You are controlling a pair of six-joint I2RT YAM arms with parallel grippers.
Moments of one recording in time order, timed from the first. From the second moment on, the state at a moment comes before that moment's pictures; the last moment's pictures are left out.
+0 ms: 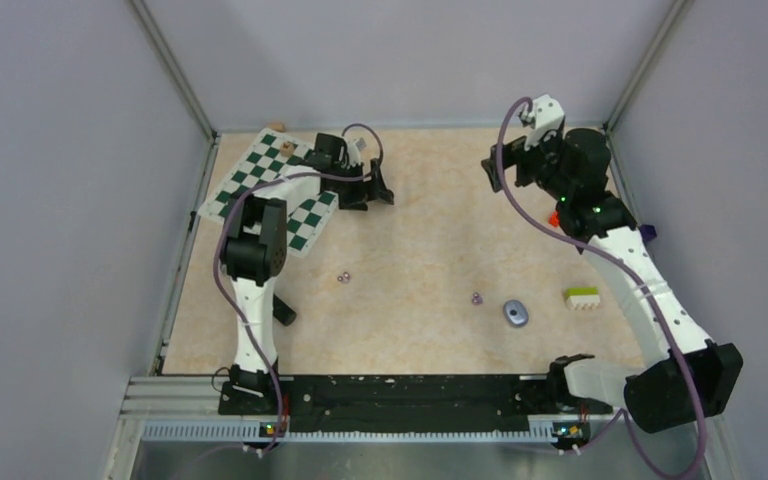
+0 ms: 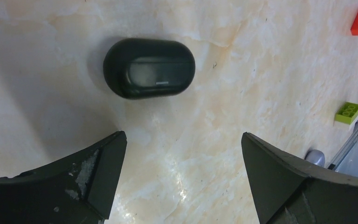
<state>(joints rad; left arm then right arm) -0.25 2.21 1.66 -0.36 0.58 -0.36 0.28 1.19 1.14 -0.15 -0.19 -0.16</state>
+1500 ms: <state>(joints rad) -0.24 1.25 1.16 -0.62 0.50 0.26 0.38 1.33 0.67 -0.71 -0.07 -0.57</state>
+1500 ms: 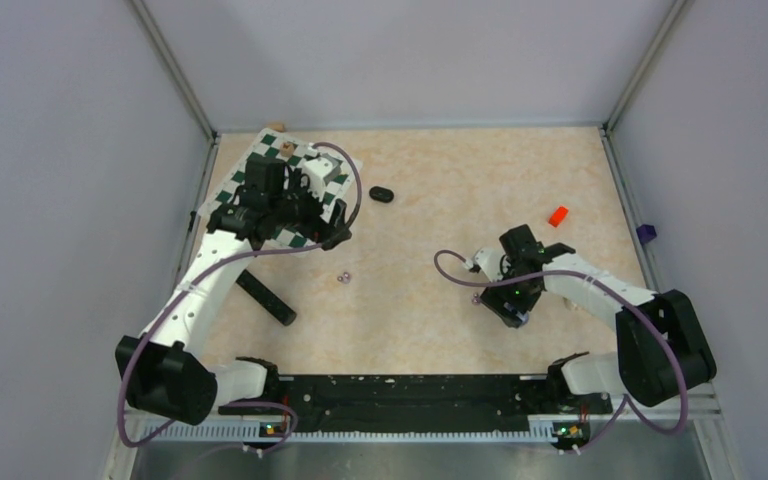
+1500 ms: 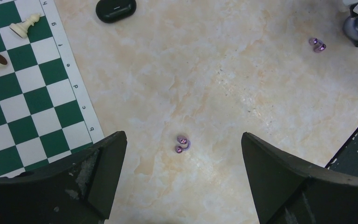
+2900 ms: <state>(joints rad) -0.19 1.18 1.09 -0.52 0.58 0.23 0.60 1.99 1.43 -0.61 -0.06 -0.35</state>
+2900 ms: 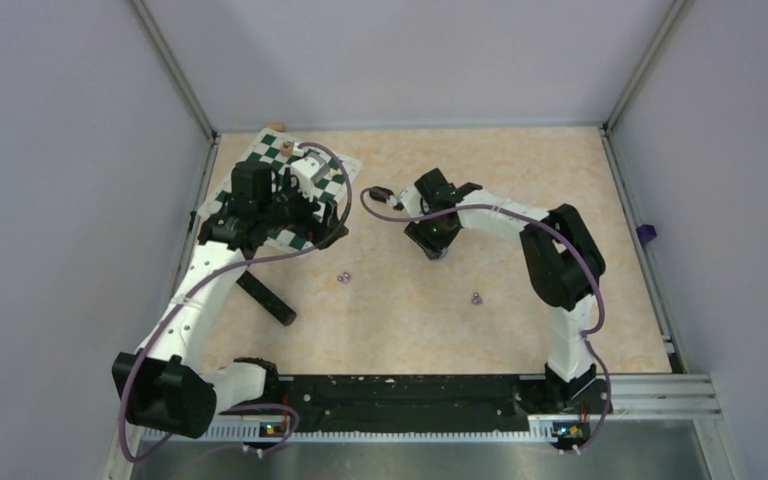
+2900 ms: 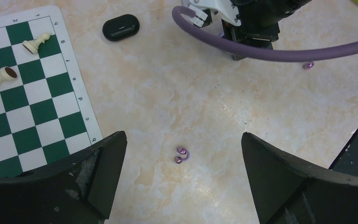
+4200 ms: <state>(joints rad) -0.19 1.19 1.08 -0.52 0.63 0.23 0.14 1.66 1.38 -0.34 -0.55 -0.02</state>
